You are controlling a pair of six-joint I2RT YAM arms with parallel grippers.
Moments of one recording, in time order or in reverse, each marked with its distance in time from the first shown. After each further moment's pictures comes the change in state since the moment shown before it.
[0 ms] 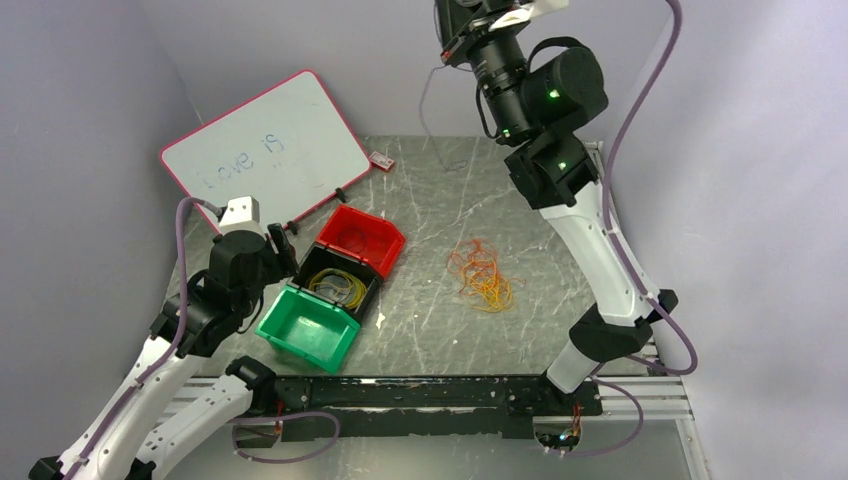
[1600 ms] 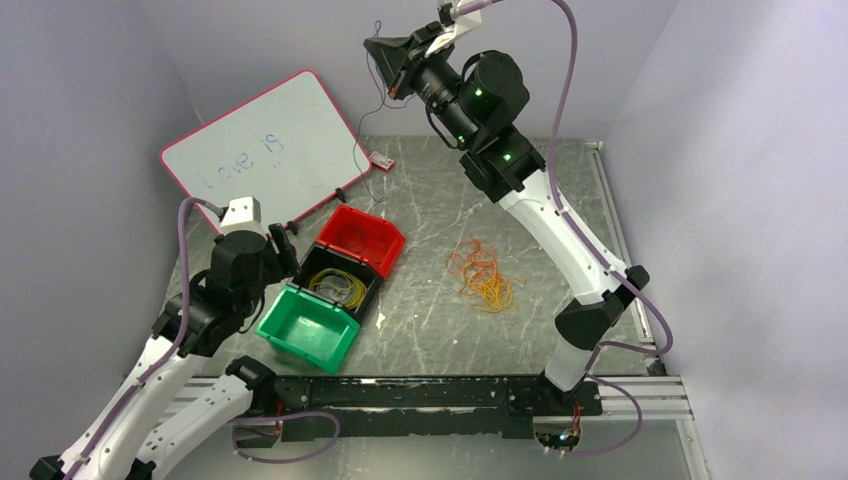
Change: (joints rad) left arm 0.000 0.001 -0.012 0.014 0.000 0.001; right arm 0.000 0.089 -0.169 0.018 -0.213 0.226
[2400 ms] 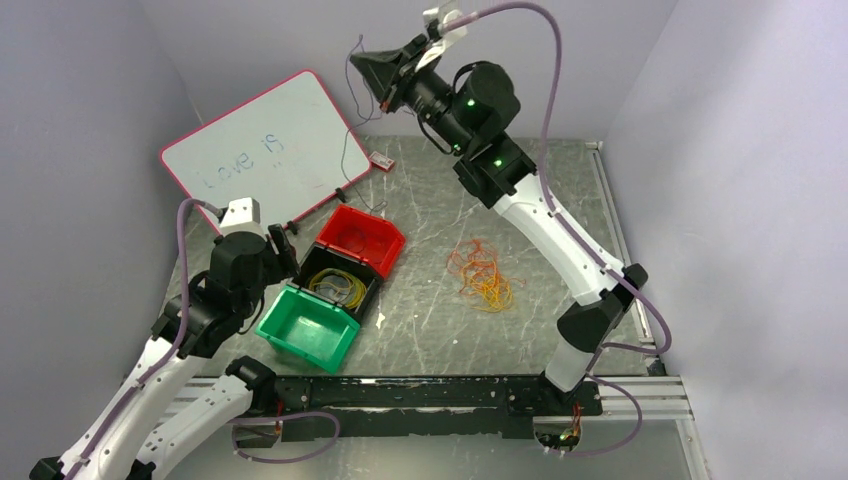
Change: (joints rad) left arm 0.000 -0.007 -0.005 0.000 0.000 0.000; right arm 0.008 -0.001 -0.031 0.089 -0.118 0.000
